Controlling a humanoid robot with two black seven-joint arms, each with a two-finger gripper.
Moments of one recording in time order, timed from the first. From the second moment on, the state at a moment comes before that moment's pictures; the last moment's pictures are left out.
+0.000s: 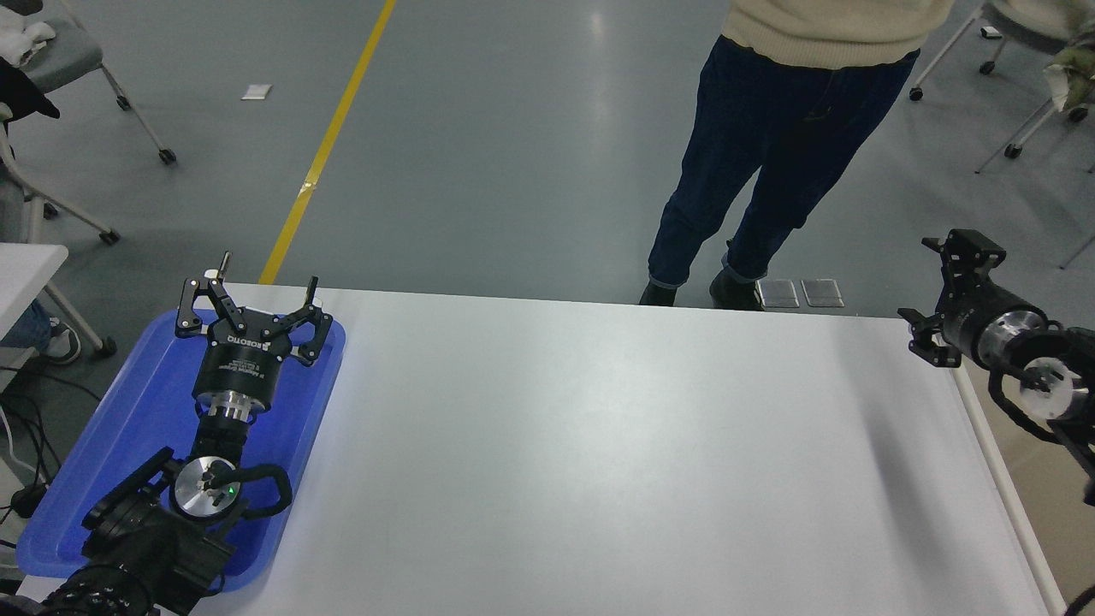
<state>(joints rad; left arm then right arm) -0.53 0.15 -1.09 -0.44 -0.07 -0.78 -0.37 0.71 -0.52 0.63 0.66 -0.14 0.11 0.03</state>
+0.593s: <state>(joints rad) -0.53 0.15 -1.09 -0.44 -0.08 -0.78 -0.37 0.65 -0.38 0.70 0.66 0.05 0.19 0.13</state>
